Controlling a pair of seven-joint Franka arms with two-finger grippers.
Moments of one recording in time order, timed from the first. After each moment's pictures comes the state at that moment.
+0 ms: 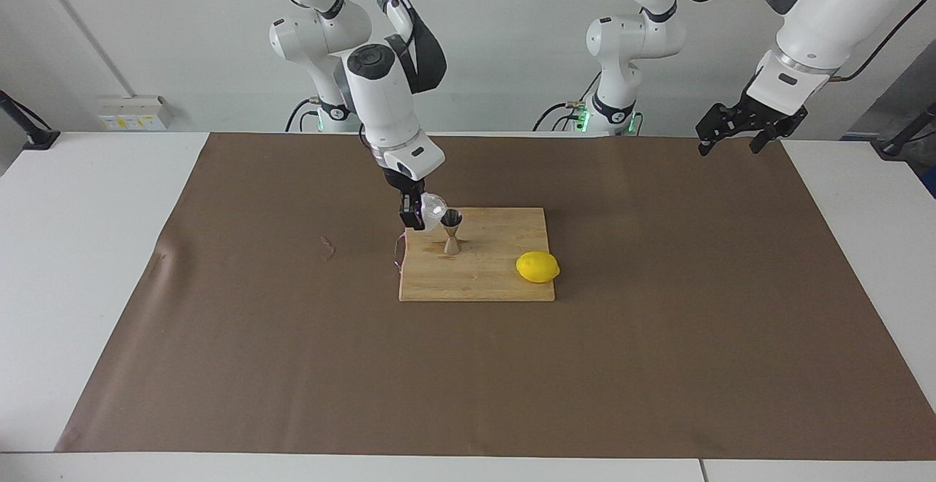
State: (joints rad) left arm -0.02 -0.07 -0.04 -1.65 -0.01 1.52 -0.06; right arm 0.40 0.06 0.05 -2.02 0.04 2.22 -1.16
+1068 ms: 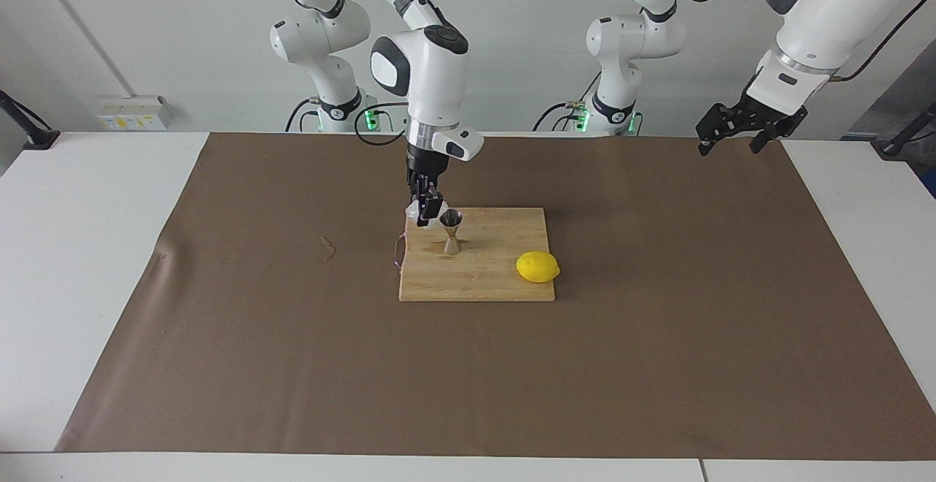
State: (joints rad) left arm -0.02 -0.07 -0.04 -1.65 -0.01 1.52 -0.06; right arm 0.51 0.08 0.06 -1.96 -0.40 2.14 -1.15
